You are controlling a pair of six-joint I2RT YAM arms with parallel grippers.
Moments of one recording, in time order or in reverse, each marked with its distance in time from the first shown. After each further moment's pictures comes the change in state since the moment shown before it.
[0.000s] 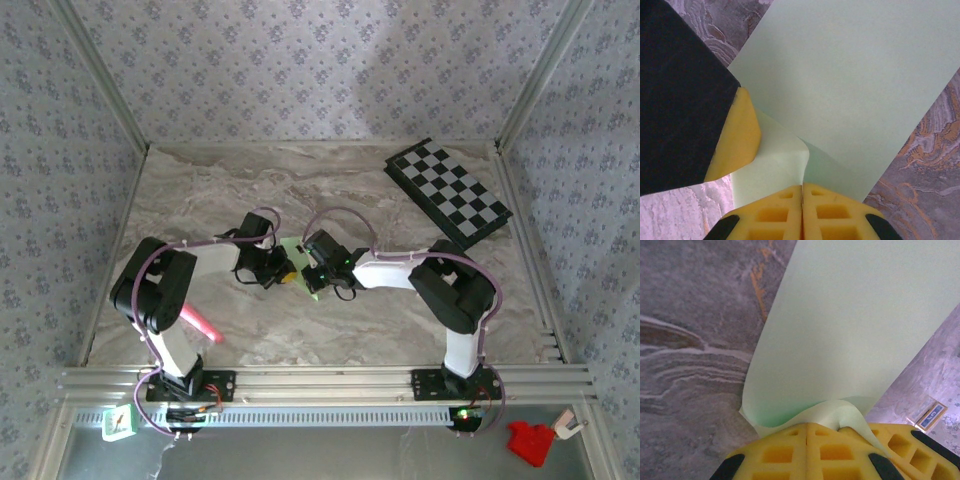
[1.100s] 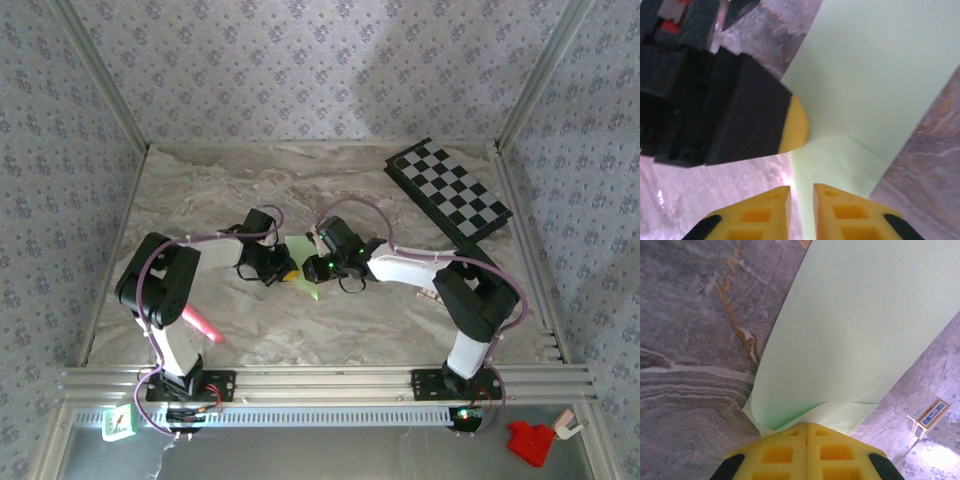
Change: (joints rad) left arm -0.001 0.040 0.056 -0.053 0.014 0.027; right arm -0.067 -0.117 -0.001 -0.074 -0.233 0.164
